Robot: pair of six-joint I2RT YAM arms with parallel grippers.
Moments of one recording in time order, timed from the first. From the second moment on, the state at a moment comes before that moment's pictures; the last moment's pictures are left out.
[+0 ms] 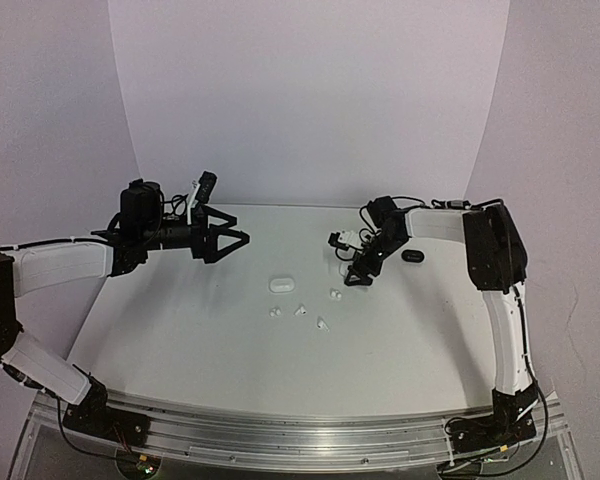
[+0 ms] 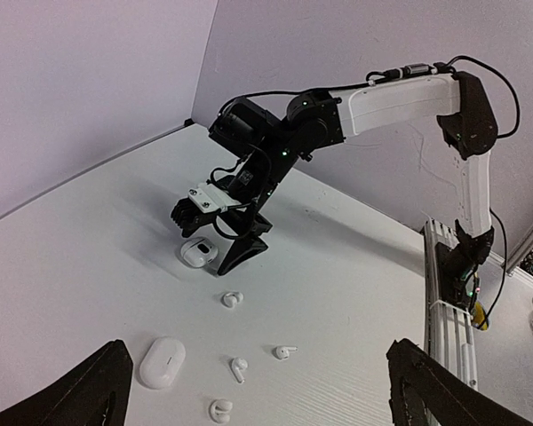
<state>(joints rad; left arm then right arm) -0.45 1.41 0.88 0.31 0.79 -0.10 0.41 2.32 1.77 -0.59 -0.34 -0.78</state>
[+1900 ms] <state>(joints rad) -0.46 1.42 1.04 0.40 0.90 -0.31 0.99 1.77 1.43 0.30 0.13 -1.15</state>
